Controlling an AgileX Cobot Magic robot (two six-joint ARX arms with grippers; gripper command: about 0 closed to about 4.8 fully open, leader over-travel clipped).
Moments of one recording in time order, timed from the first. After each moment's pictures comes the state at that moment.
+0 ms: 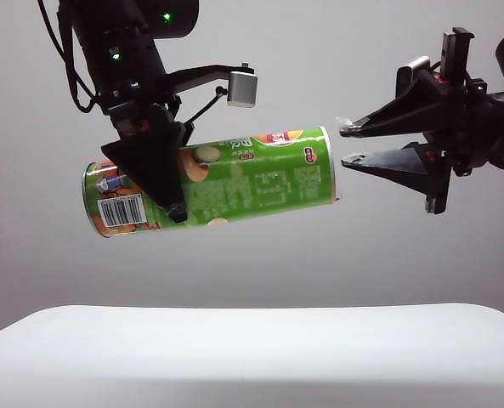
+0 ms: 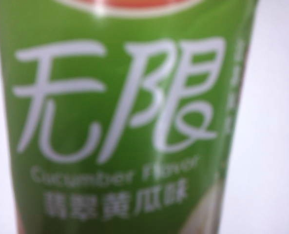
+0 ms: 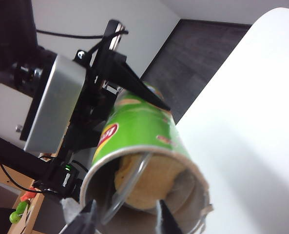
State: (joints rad) left arm -0.59 1.65 1.32 -0.82 0.15 0.92; right arm 0.13 1.62 0.70 0.56 -1.31 0.53
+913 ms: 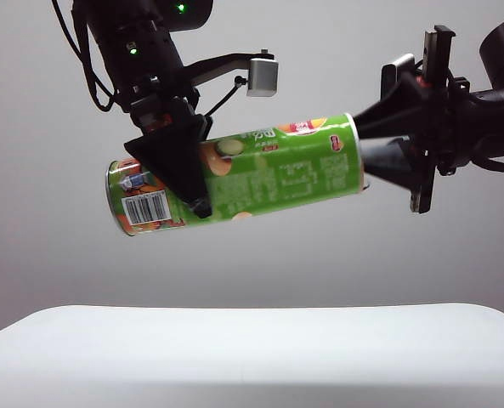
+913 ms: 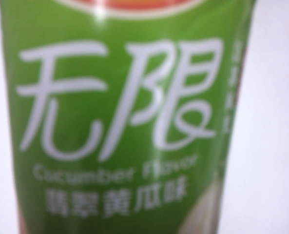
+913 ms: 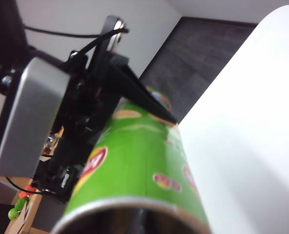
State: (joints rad) left arm -0.63 1.65 1.32 -0.77 0.19 0.89; right arm 0.18 1.62 0.70 0.56 -1.27 0.53
